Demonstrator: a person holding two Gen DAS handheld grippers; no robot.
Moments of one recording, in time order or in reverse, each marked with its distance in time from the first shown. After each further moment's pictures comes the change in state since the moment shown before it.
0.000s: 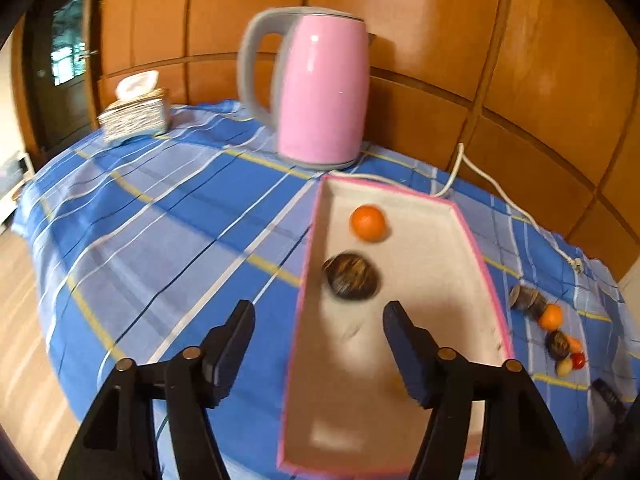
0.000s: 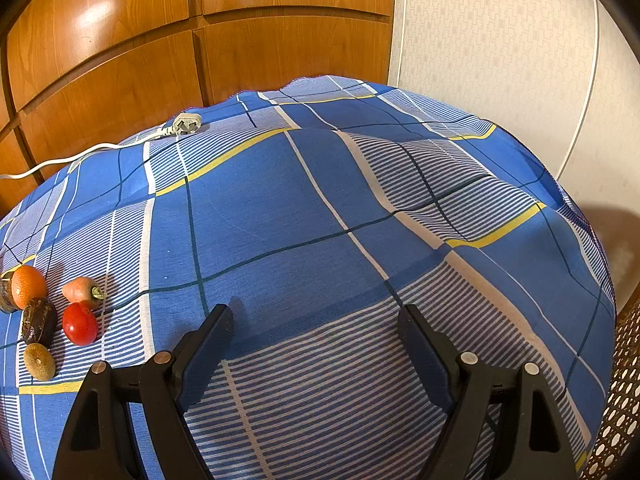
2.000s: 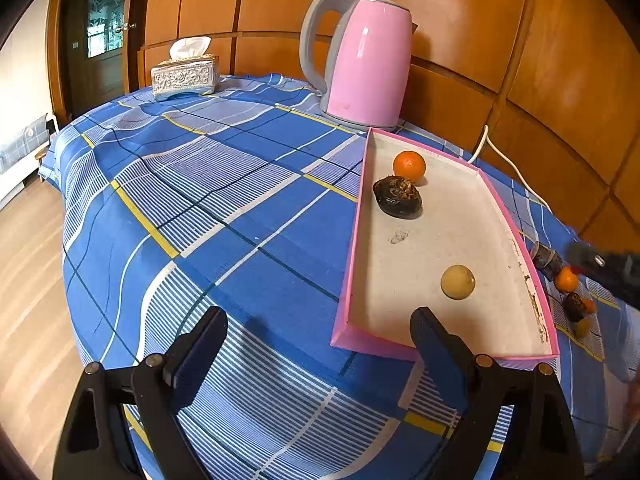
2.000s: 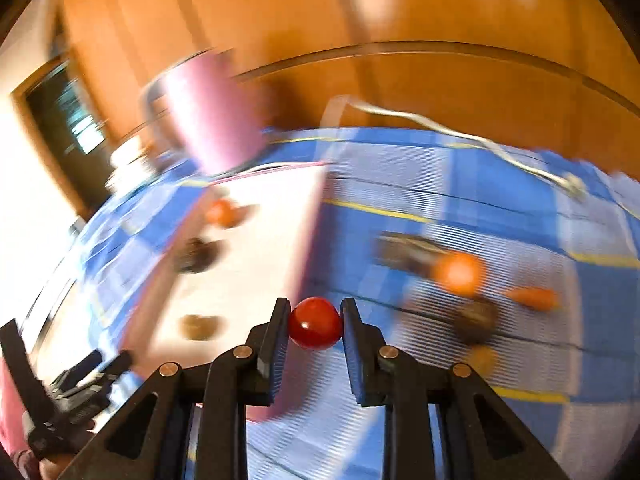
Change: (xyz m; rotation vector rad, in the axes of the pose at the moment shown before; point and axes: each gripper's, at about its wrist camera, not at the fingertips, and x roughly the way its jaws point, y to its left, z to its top) left arm -0.021 0.031 -0.078 -0.099 0.005 0.036; right arm -0.122 0.213 -0.023 -0.575 0.099 0.840
